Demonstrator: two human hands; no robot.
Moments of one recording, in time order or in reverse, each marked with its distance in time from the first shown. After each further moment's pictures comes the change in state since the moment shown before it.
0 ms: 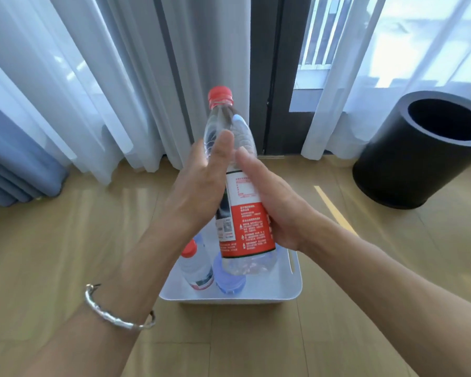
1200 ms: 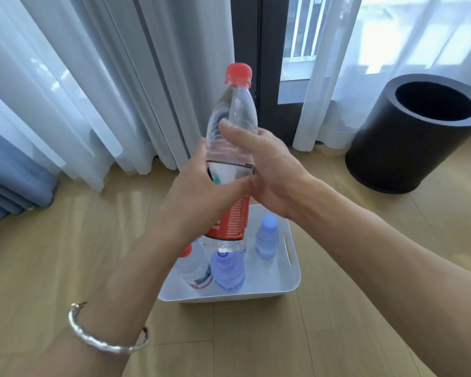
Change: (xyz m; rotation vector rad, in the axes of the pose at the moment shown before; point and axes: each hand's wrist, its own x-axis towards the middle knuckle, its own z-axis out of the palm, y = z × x) left_hand -0.008 -0.005 0.006 0.127 -0.096 -0.010; right_hand 0.017 -0.021 -0.004 0.189 0.228 -0.141
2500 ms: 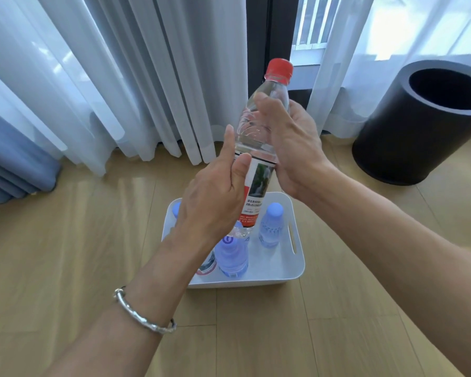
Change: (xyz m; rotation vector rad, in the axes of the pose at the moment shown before) left_hand -0.014 -0.013 0.022 0.367 0.117 0.104; right_hand 0.018 0.008 -0.020 -0.125 0.218 -0.310
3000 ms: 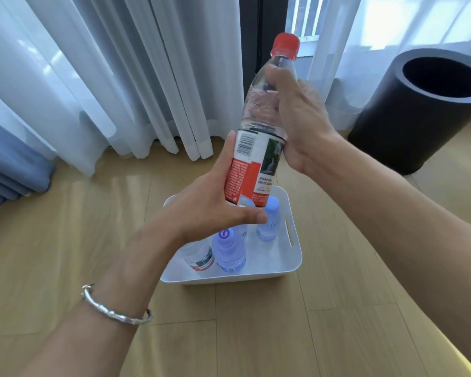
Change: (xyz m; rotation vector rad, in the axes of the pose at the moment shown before) left_hand 0.004 -0.022 -0.012 -0.131 -0.502 0.016; right_hand 0.011 -0.021 -0.008 0.025 0.021 0.024
